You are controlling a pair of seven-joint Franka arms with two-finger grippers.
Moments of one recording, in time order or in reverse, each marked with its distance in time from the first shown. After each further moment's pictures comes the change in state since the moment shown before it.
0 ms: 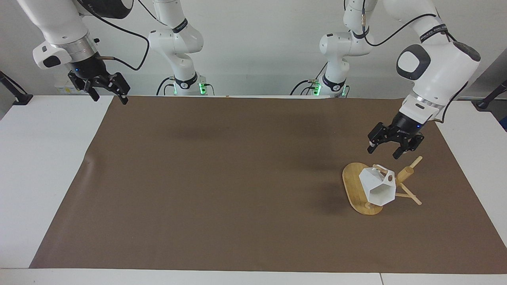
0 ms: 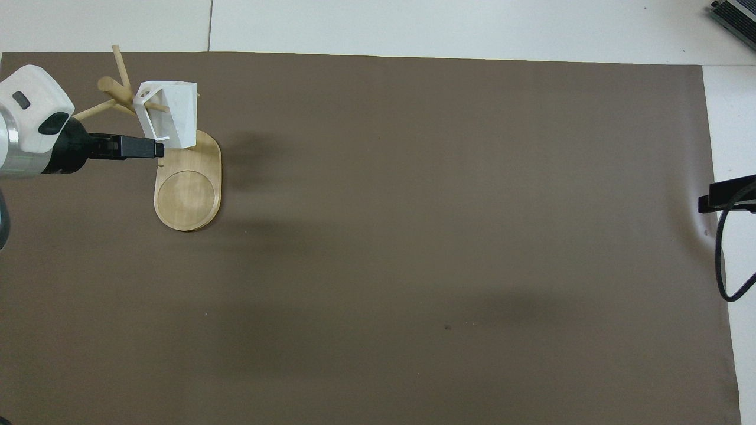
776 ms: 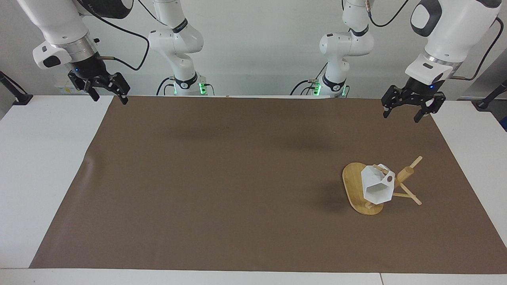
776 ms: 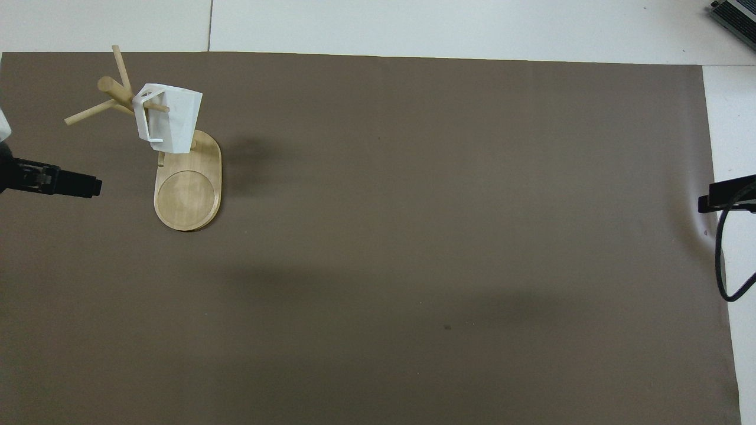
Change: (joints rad) left arm 0.000 -0.096 -0.001 0.178 0.218 -0.394 0.001; right arm 0.000 0.000 0.000 0.000 0.000 0.000 0.000
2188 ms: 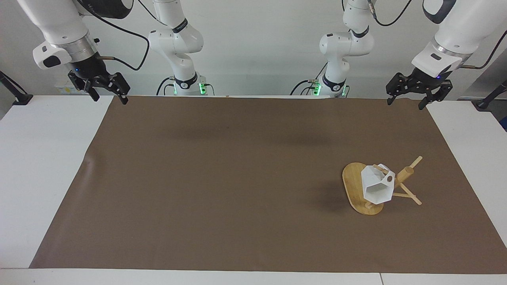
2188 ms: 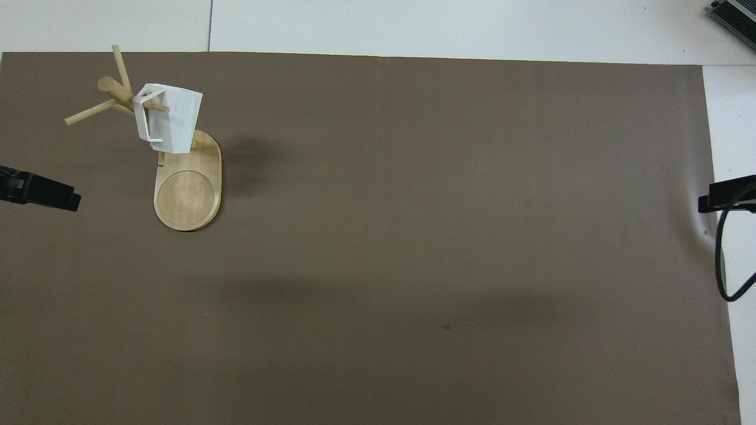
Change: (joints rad) left arm 0.000 0.062 0.001 0.145 0.008 -0.218 0.001; right arm 0.000 0.000 0.000 0.000 0.000 0.000 0.000
